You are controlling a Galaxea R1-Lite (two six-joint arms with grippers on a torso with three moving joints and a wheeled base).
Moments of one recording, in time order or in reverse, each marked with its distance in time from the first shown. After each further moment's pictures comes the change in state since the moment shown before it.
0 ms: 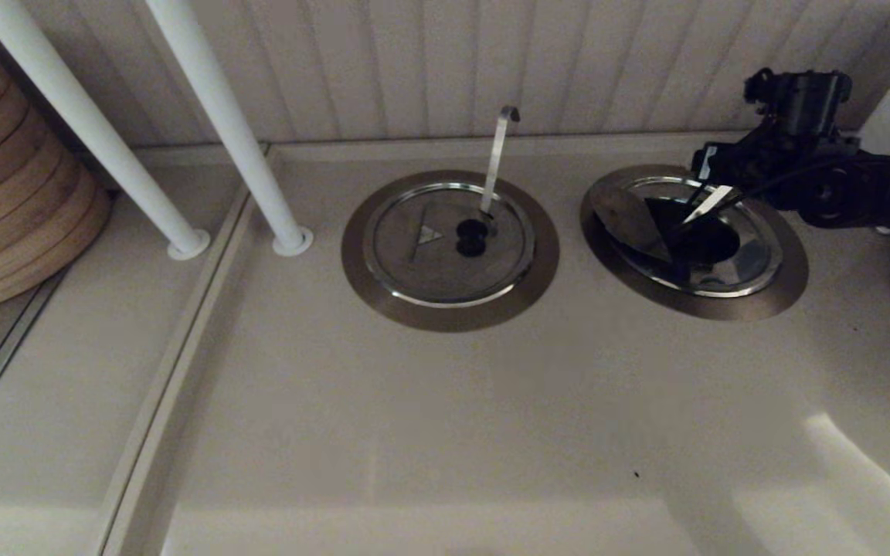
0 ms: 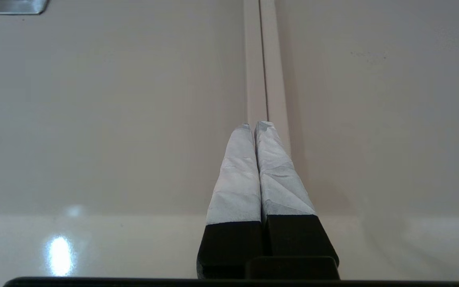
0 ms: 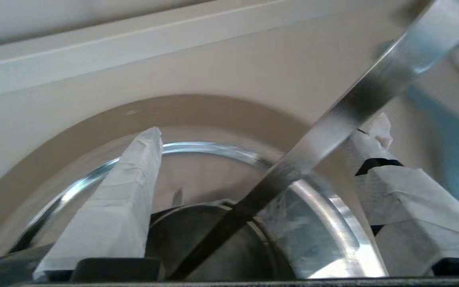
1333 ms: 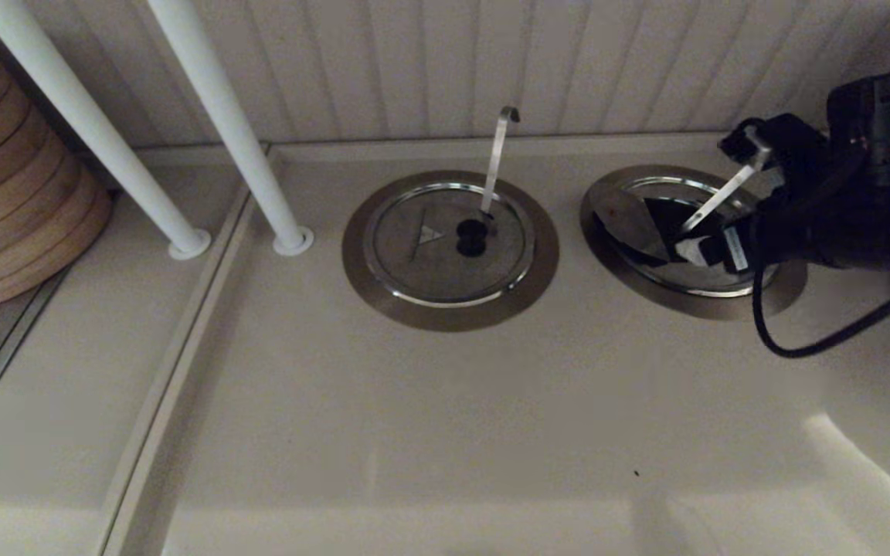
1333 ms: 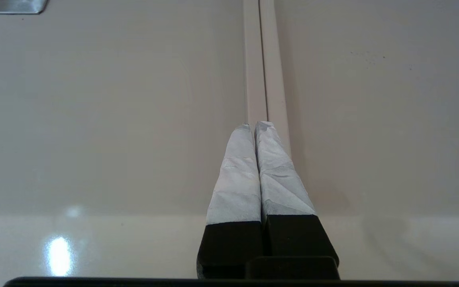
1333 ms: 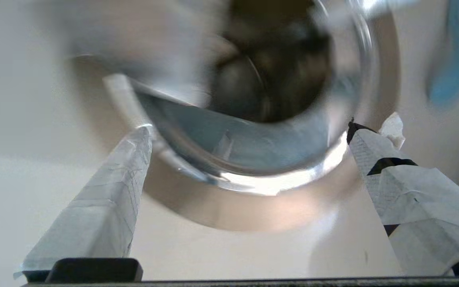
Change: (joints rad) left arm 0.000 0.000 0.000 0.000 0.000 0.000; right arm 0.205 -0.513 0.636 0.163 0.064 -0.379
